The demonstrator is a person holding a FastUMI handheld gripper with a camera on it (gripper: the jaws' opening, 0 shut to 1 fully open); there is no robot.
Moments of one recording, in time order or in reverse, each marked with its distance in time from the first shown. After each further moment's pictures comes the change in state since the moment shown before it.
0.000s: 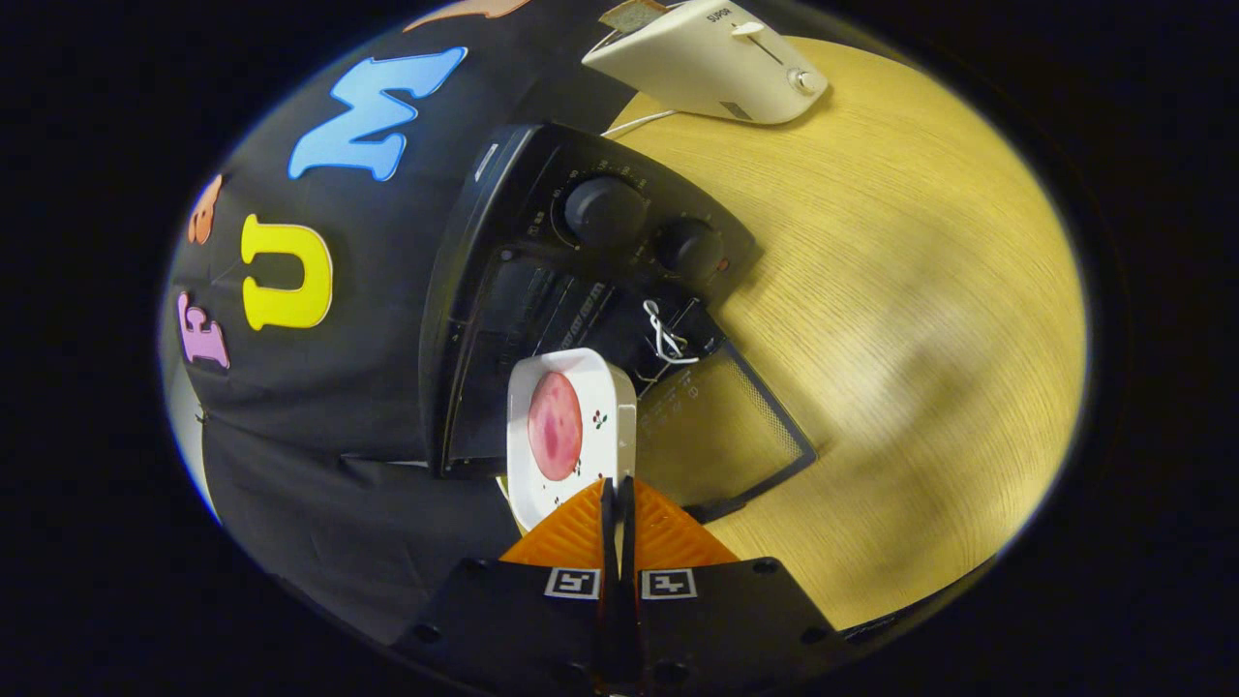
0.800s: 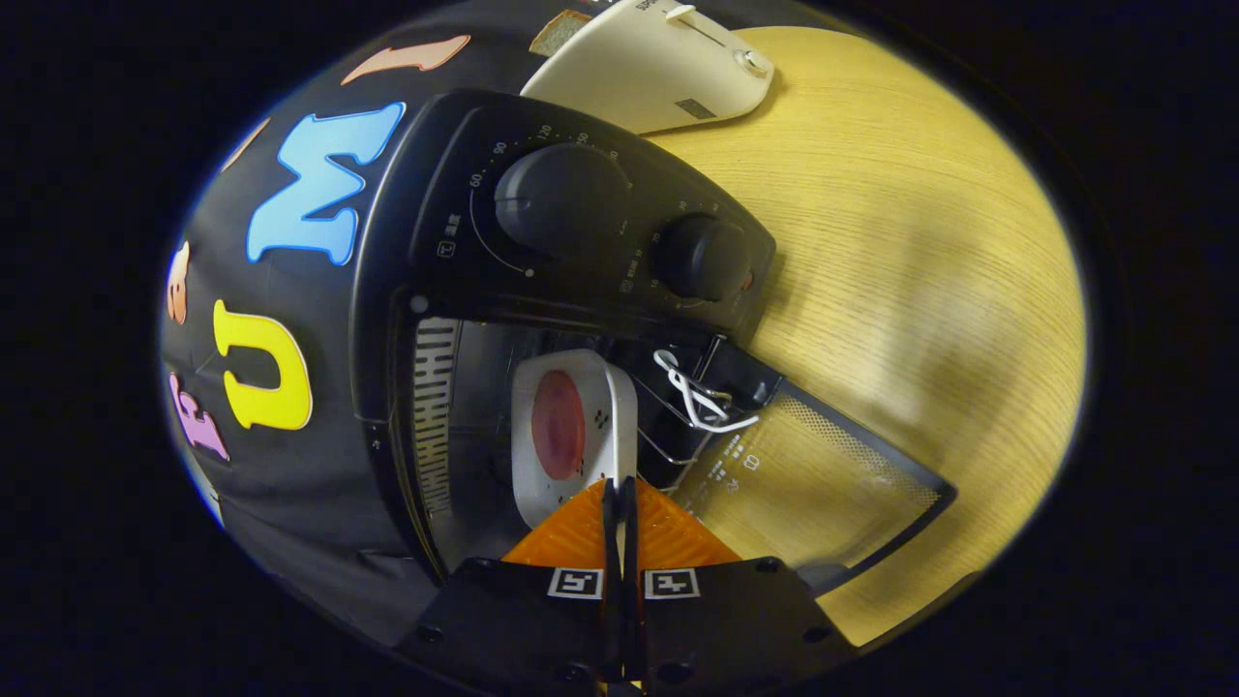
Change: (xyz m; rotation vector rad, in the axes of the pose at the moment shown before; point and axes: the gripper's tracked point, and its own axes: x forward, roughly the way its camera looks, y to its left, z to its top) arm 0.076 0.020 0.037 0.213 -0.254 0.022
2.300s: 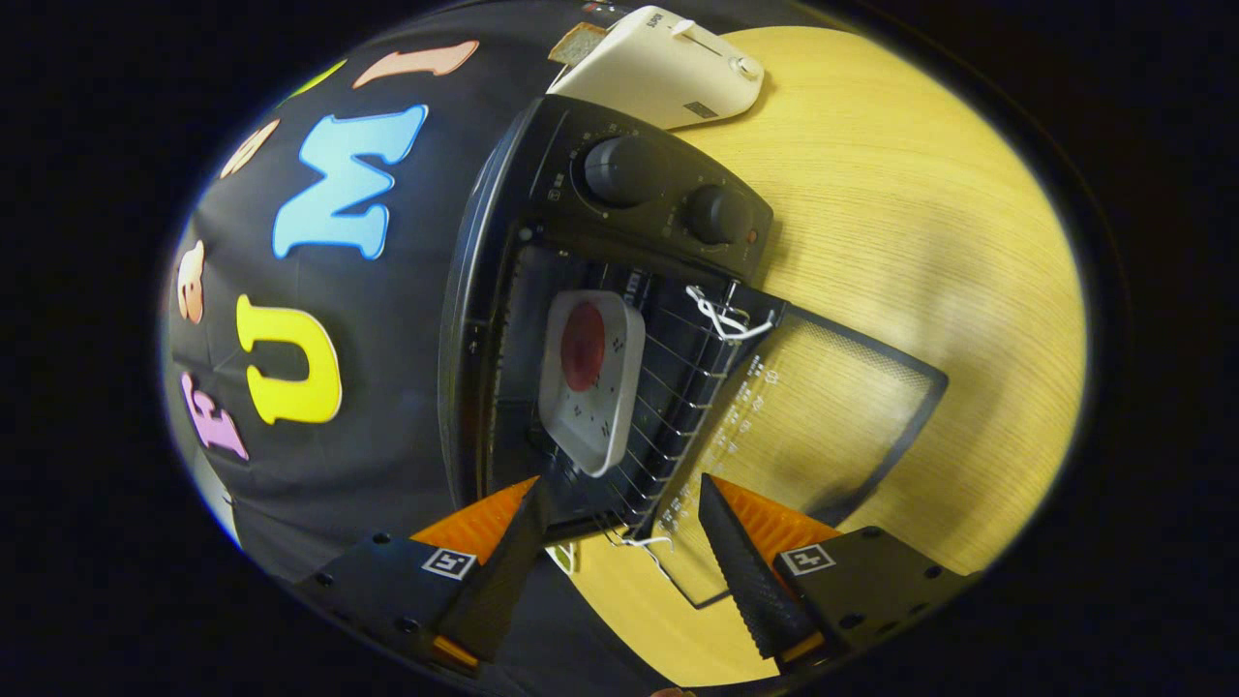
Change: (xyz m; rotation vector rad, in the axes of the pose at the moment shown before) arm -0.057 0.009 -0.059 -0.100 0.065 0.016
